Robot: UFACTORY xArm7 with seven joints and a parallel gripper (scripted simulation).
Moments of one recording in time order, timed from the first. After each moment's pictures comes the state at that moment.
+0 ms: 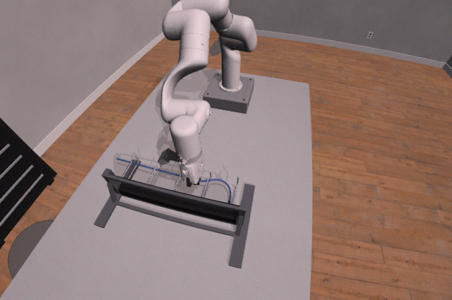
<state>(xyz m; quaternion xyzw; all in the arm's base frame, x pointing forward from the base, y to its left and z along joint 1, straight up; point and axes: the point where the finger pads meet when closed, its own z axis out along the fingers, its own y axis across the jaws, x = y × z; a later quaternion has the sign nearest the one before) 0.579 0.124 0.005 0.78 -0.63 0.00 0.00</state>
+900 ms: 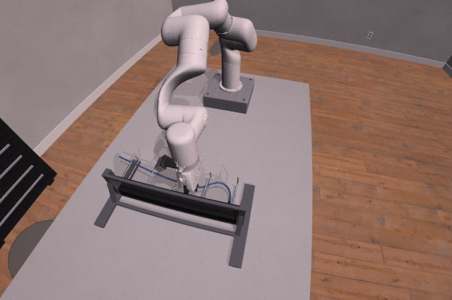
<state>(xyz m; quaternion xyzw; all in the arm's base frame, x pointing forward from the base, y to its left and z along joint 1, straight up) 0.604 0.129 0.005 0.78 -0.63 0.00 0.00</state>
